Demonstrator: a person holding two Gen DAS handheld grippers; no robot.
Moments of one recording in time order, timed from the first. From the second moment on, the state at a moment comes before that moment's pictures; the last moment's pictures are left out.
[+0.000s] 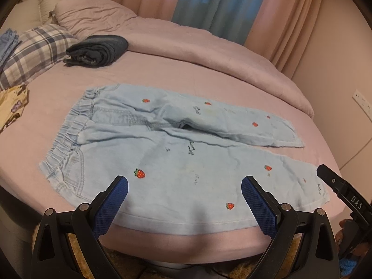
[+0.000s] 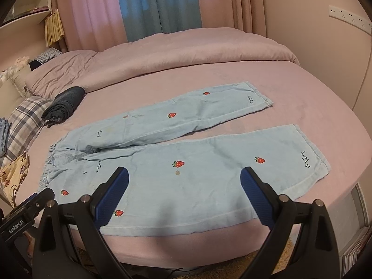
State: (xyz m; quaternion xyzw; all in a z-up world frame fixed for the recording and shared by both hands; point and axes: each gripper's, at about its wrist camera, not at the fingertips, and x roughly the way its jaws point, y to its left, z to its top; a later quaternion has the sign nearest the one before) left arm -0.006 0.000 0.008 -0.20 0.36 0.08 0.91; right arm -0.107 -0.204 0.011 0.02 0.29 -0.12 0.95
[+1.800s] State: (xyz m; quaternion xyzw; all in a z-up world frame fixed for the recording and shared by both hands) left arm 0.032 0.092 -0.036 -0.17 0.37 0.13 0.91; right arm -0.076 -0.207 -0.001 0.05 0.31 -0.15 0.94
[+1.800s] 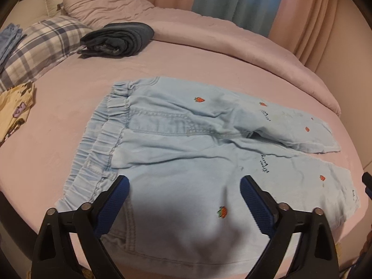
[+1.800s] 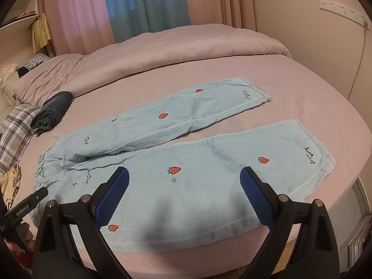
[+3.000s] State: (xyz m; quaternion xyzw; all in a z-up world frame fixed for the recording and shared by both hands) left arm 0.013 0.148 -0.072 -0.20 0.42 0.20 0.86; right arm -0.104 -0.439 -0.053 0.16 0.37 -0.30 0.86
